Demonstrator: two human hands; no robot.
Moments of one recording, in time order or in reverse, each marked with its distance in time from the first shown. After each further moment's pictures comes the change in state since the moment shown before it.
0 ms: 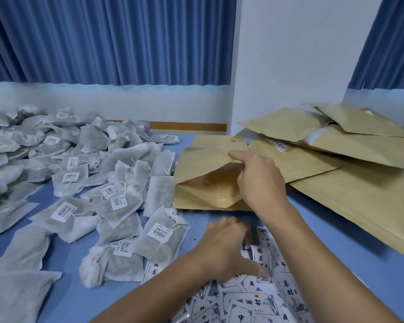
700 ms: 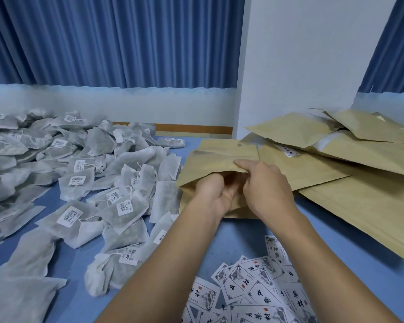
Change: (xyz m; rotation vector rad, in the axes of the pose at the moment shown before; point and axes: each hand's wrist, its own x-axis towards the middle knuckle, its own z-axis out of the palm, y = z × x) left_hand 0.065 -0.002 -0.081 -2.127 0.484 -0.429; right_hand 0.002 -0.002 0.002 -0.033 -0.090 -0.036
